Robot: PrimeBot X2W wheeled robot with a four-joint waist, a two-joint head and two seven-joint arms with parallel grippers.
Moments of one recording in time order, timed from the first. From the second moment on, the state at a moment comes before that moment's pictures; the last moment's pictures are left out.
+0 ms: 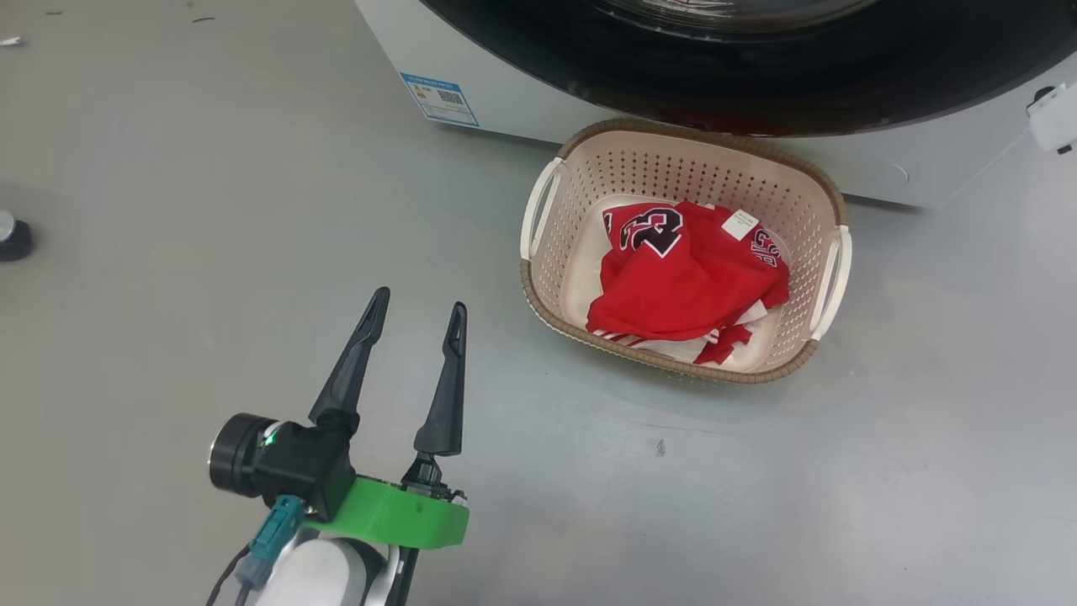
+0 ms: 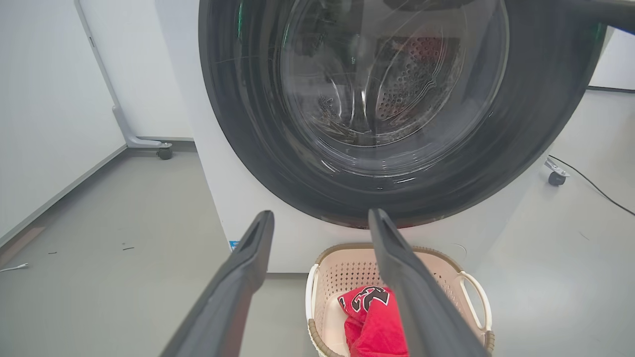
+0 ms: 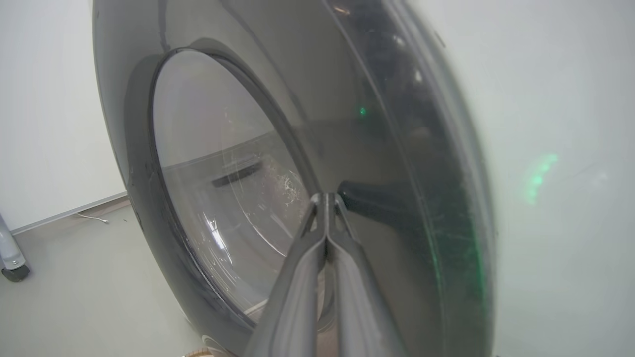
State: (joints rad) left arm -0.16 0.04 -0.43 -0.05 -0.35 0.12 -0.25; right arm -0.81 -0.55 0.34 0.24 0.55 0.13 -0.05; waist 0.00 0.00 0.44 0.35
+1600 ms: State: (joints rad) left arm -0.19 0.04 -0.38 0.06 -0.32 0.12 -0.25; right arm -0.56 -0.46 0.42 0.37 0.69 0.13 -0.24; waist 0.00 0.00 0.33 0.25
